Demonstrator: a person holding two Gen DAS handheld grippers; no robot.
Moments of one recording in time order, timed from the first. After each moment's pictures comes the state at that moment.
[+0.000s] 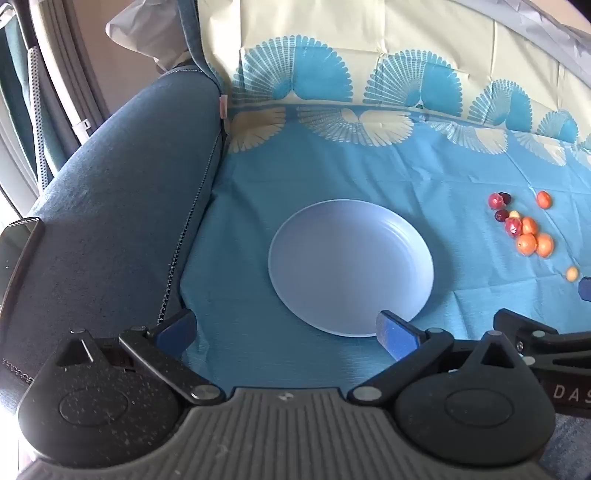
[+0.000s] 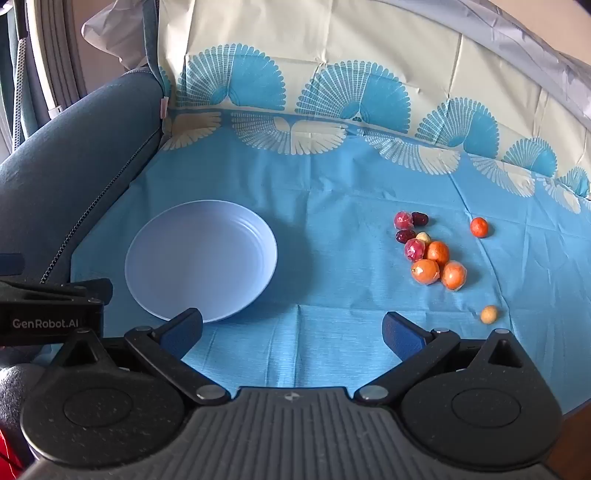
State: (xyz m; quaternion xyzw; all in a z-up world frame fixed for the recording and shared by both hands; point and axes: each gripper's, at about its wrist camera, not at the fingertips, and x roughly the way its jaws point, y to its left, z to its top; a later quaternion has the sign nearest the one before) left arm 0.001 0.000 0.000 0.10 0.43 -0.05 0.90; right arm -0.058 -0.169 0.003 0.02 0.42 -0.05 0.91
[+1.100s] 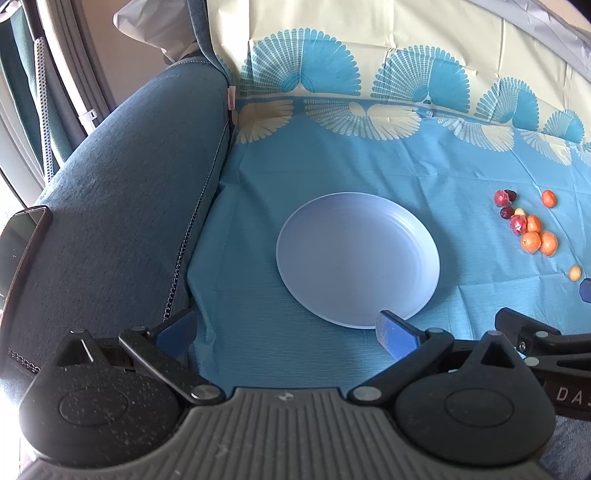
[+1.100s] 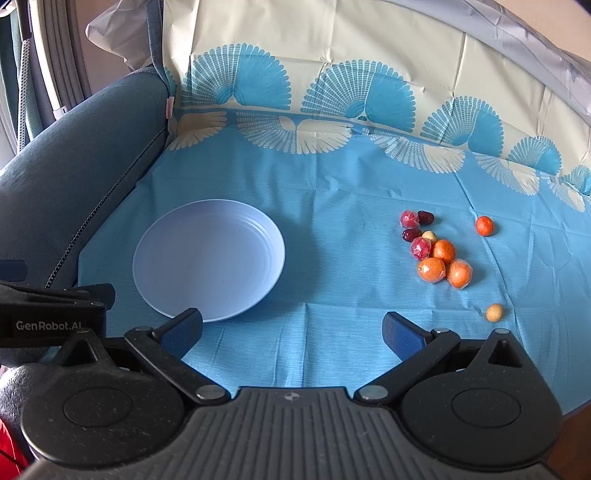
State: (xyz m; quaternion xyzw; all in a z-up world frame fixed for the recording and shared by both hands) left arm 0.001 0.003 0.003 0.09 0.44 -0.04 0.89; right arm -0.059 -0.169 0.003 0.02 0.42 -0.05 0.91
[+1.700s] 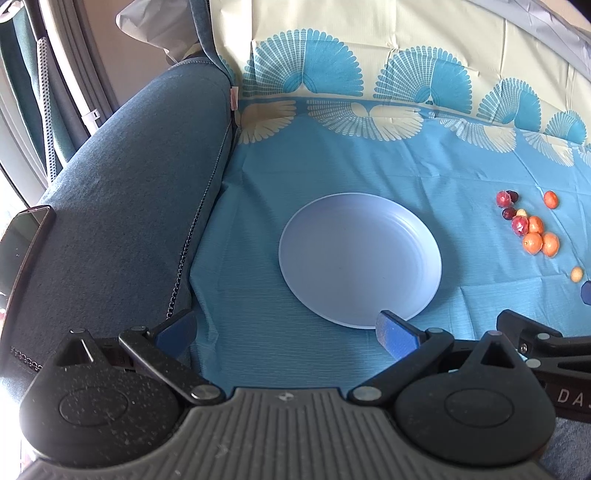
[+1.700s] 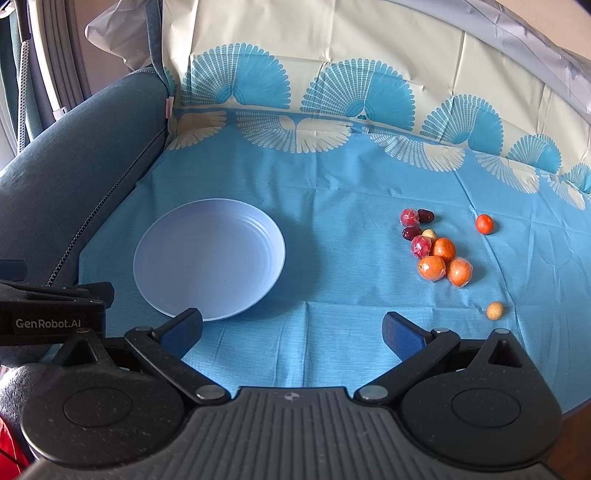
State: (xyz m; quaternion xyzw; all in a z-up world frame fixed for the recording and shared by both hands) left arm -0.001 0.004 0.002 0.09 0.44 -0.03 0.90; right arm -0.059 -0.169 0.004 0.02 0.42 -0.05 0.91
